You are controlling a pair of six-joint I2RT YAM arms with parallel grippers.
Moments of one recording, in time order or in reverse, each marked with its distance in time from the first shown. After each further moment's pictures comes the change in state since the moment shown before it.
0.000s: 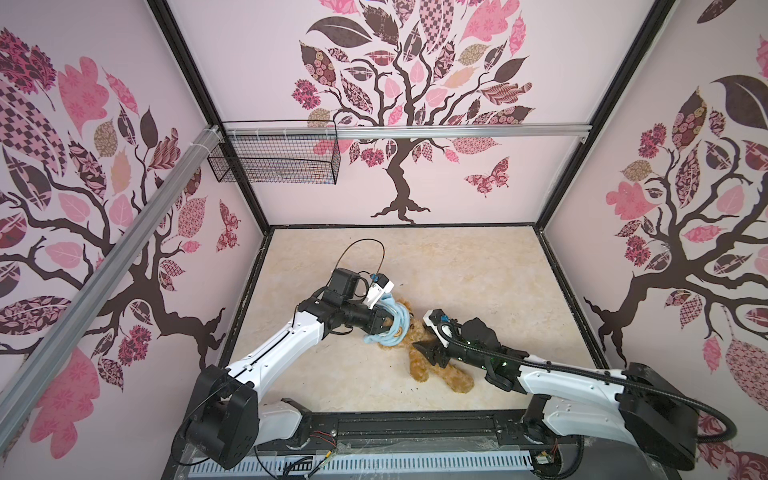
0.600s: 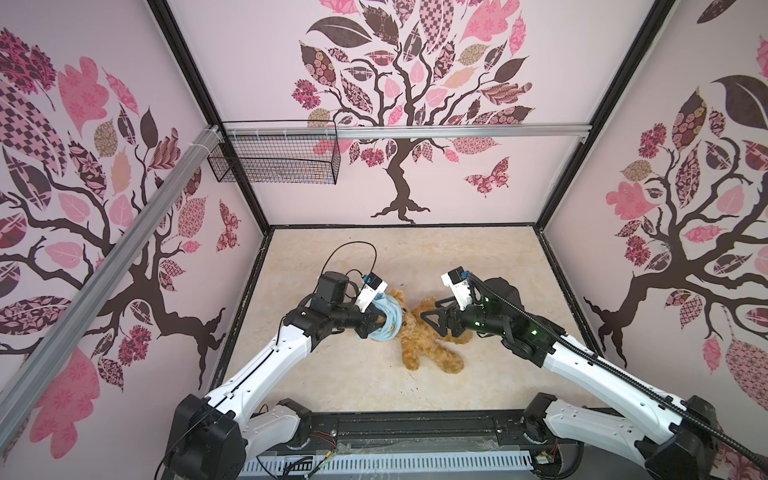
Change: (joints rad) left arm 0.012 -0.166 -0.082 0.071 -0.087 0.154; right arm -0.174 -0.042 0.459 -0.549 -0.280 0.282
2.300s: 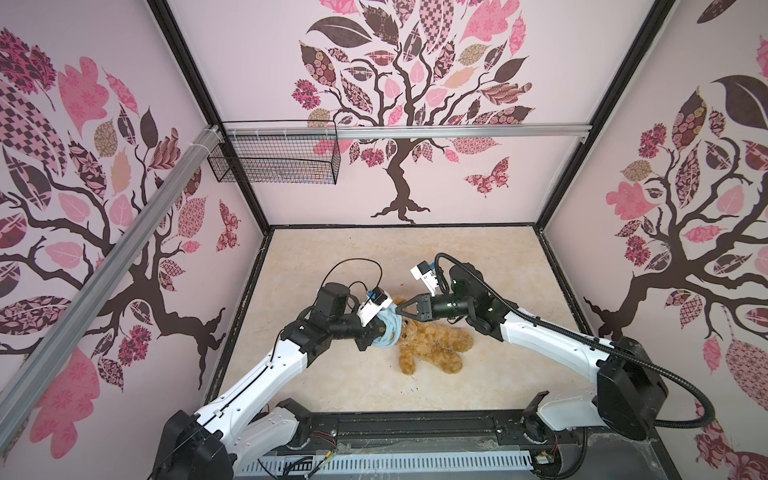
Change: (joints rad) left arm -0.075 -0.077 -0.076 0.037 -0.070 0.179; right arm -0.037 0.337 0.039 0.366 -0.347 0.398
